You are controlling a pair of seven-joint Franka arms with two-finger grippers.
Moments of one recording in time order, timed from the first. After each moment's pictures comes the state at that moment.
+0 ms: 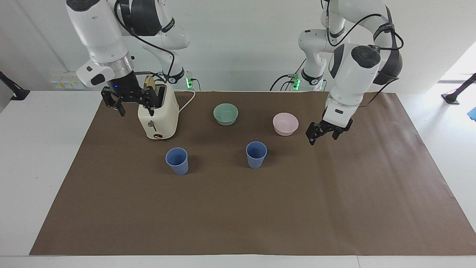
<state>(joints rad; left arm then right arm) -0.12 0.12 -0.17 -1.74 0.02 1.91 -0.43 0.05 0.04 0.02 -1.67 0.00 1.78 0.08</state>
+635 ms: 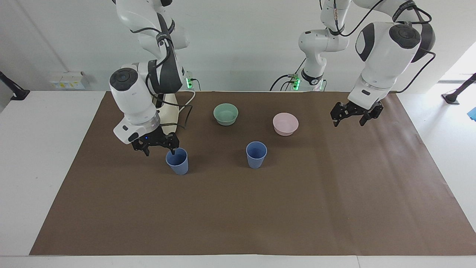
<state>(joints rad) 0.00 0.01 -0.16 -1.73 0.01 1.75 -0.09 0.09 0.26 0.03 -1.76 0.00 2.07 0.08</state>
